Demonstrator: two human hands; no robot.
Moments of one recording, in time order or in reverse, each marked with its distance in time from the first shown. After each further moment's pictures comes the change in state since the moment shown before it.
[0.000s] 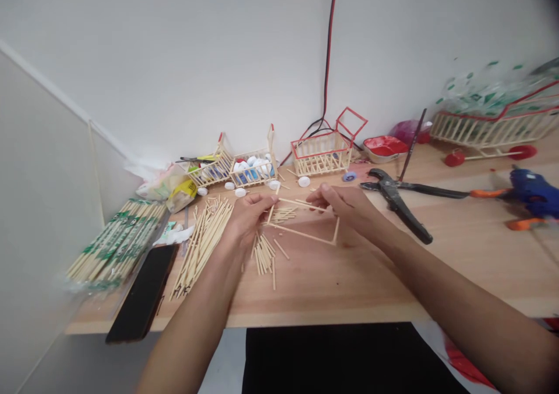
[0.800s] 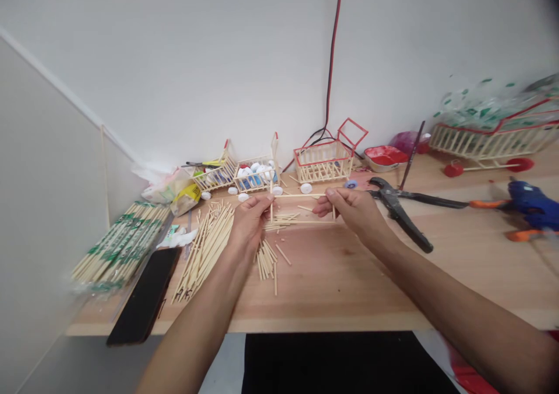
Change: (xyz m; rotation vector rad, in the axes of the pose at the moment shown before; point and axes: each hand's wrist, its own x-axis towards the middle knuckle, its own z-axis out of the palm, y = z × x) left_hand 0.002 -0.003 0.003 -0.275 0.087 0.087; right_hand 0.002 0.009 0.004 0.281 0.152 0.110
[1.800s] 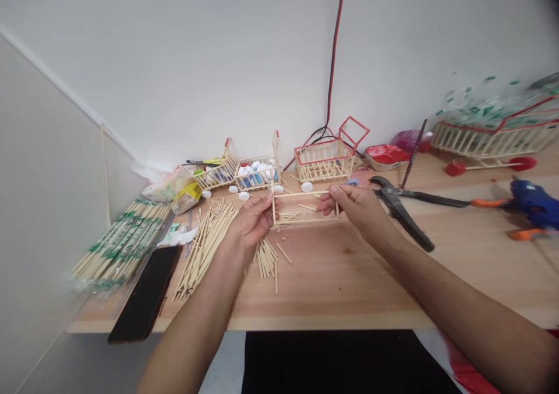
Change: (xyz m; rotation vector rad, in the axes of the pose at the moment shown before) left_hand 0.001 0.008 -0.005 -0.136 -0.128 -0.249; right_hand 0.002 -0.001 -0.003 0.042 -0.004 -0.035
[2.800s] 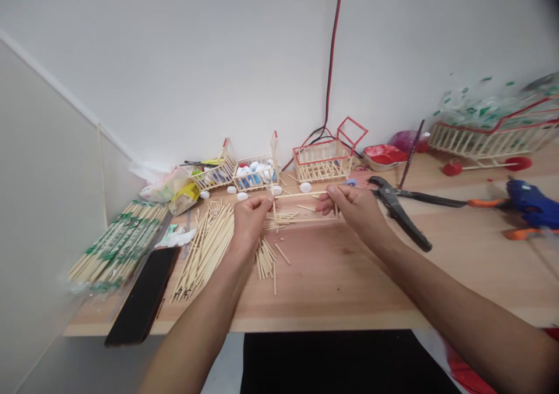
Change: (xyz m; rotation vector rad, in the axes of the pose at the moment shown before) left_hand -0.001 -0.010 0.003 0.577 0.201 0.486; right_hand -0.001 -0.002 0.002 -0.063 0.054 -0.020
